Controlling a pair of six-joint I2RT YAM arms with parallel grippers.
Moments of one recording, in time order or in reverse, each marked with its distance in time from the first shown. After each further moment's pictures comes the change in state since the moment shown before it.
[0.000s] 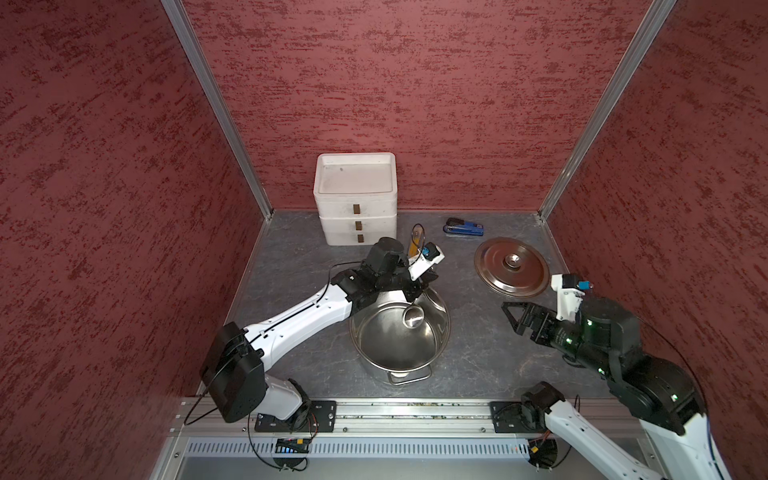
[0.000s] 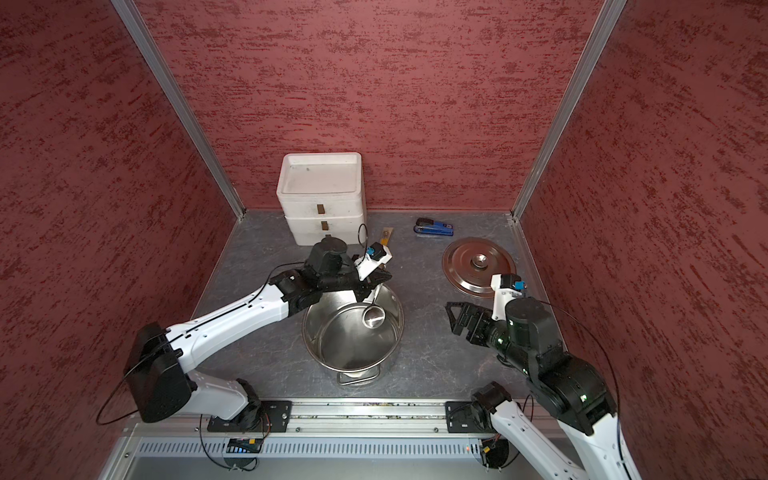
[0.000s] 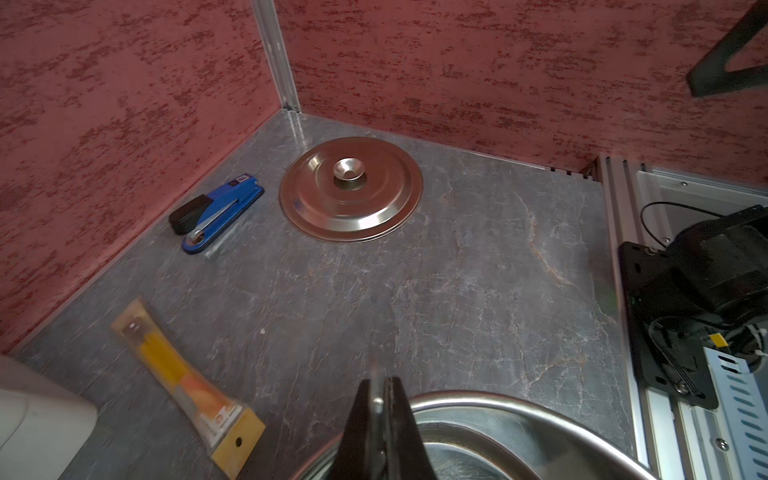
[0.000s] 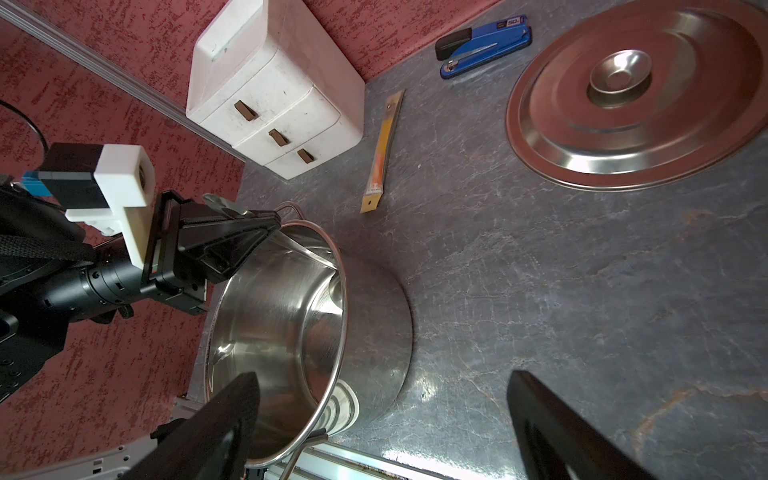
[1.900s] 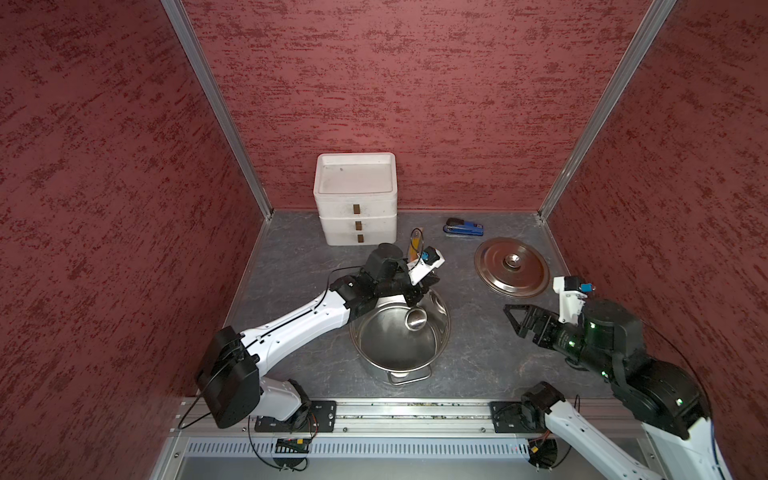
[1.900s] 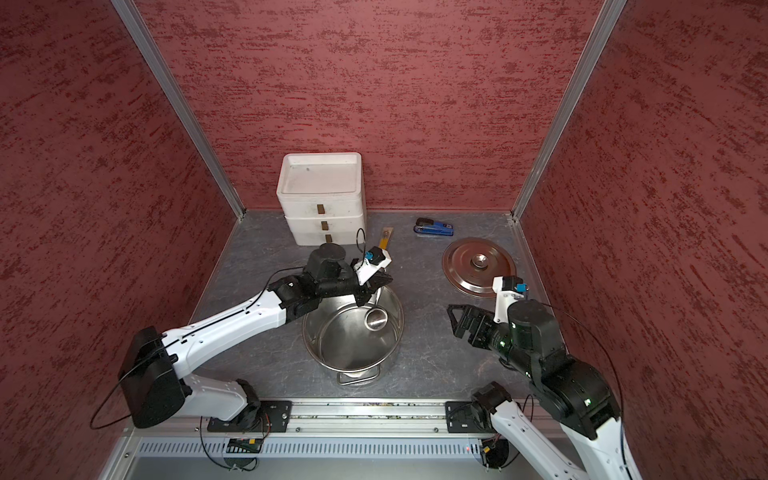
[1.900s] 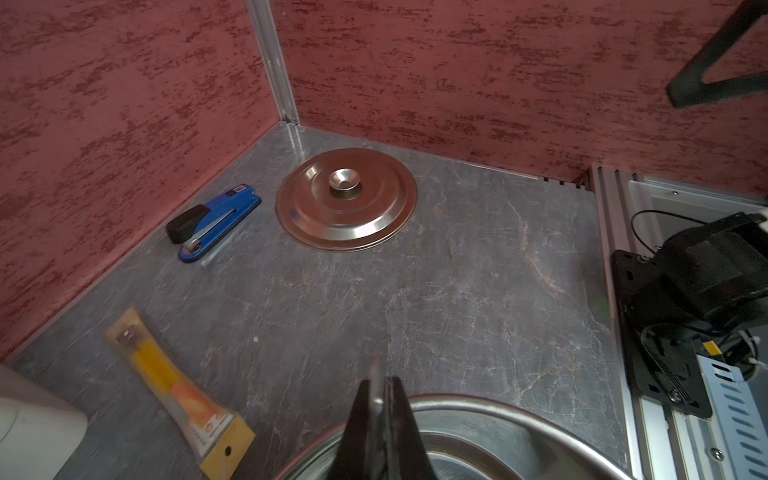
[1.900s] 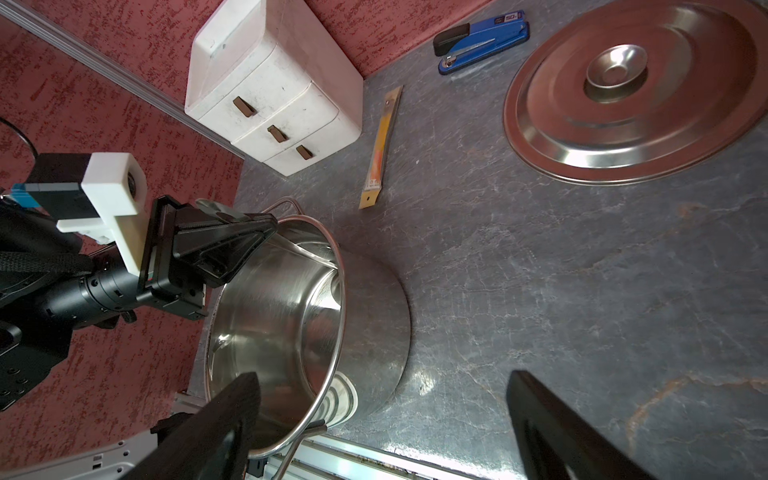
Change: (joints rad) left arm -0.023 -0.040 -0.057 0.058 -0.025 -0.022; right arm 0.000 -0.008 0.010 -0.030 0.001 0.001
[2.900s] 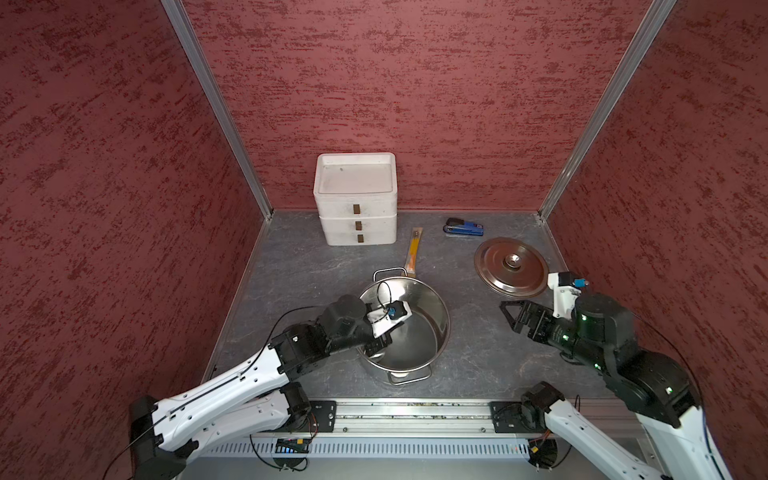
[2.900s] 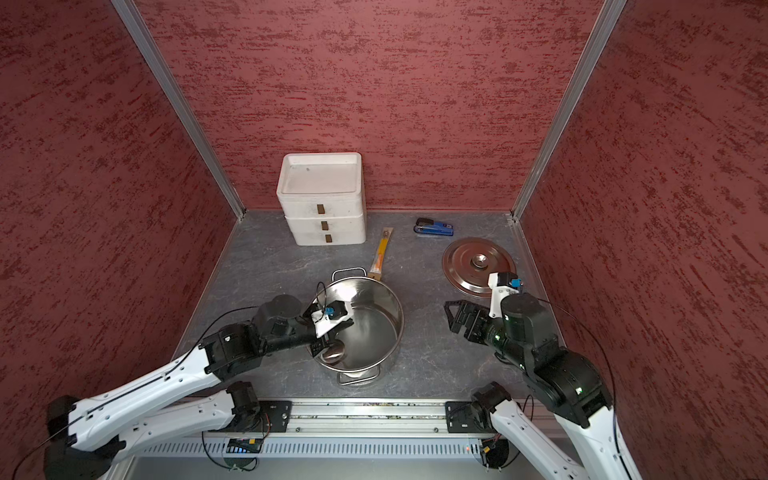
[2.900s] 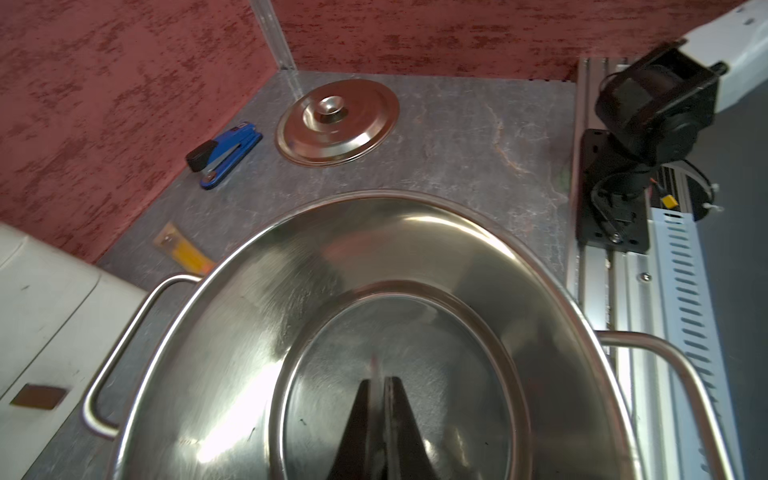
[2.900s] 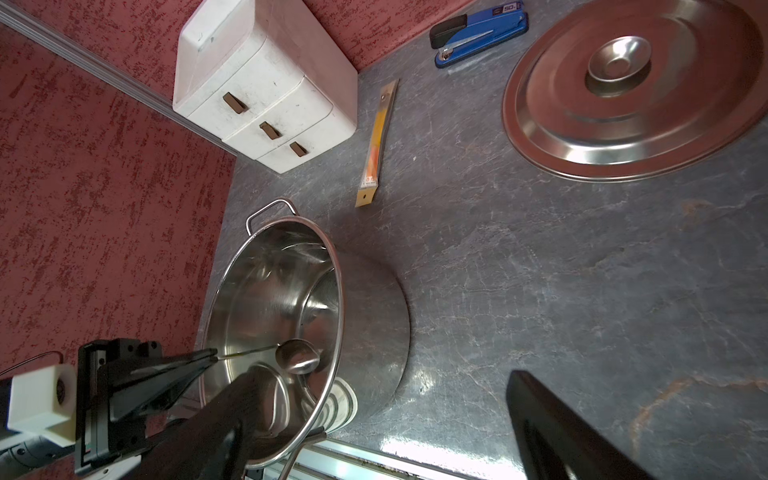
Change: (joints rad) left arm -0.068 -0.573 -0.343 -0.306 -0.228 0.078; right arm 0.000 0.055 0.000 0.027 -0.009 0.006
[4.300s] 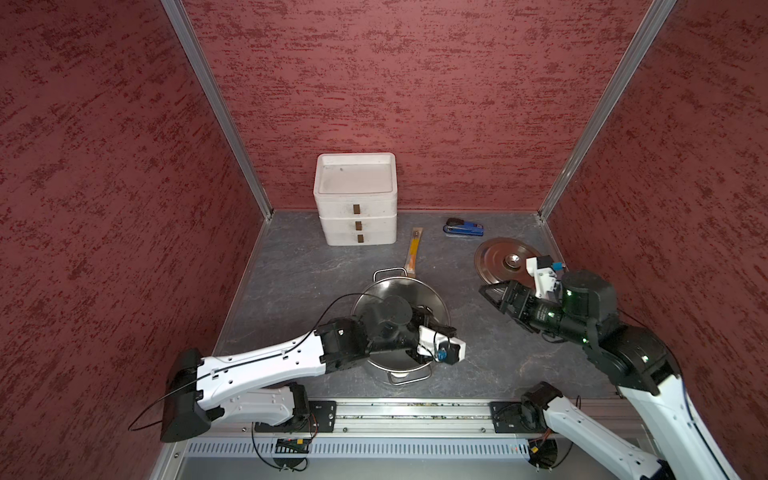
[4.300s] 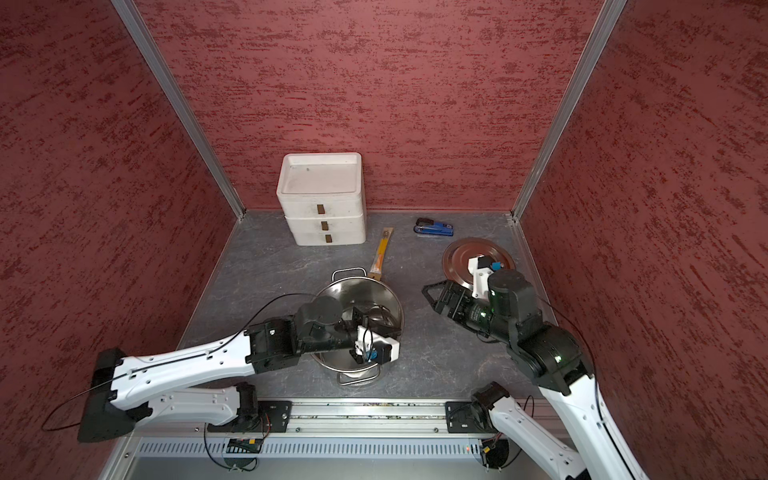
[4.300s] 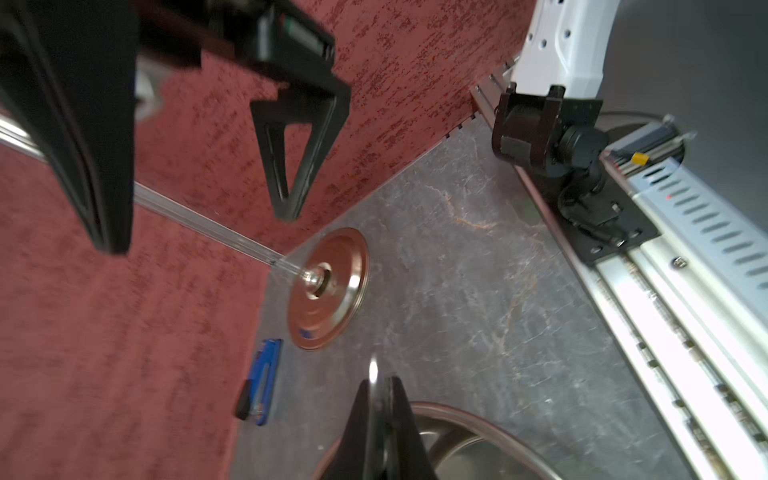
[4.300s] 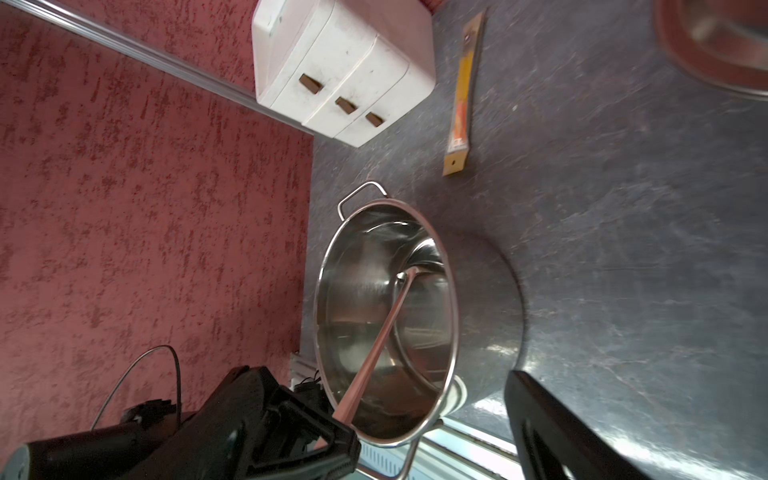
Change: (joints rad) left arm -0.338 0.278 0.185 0.267 -0.060 0.626; right arm 0.000 0.180 0.050 0.187 -0.317 0.216
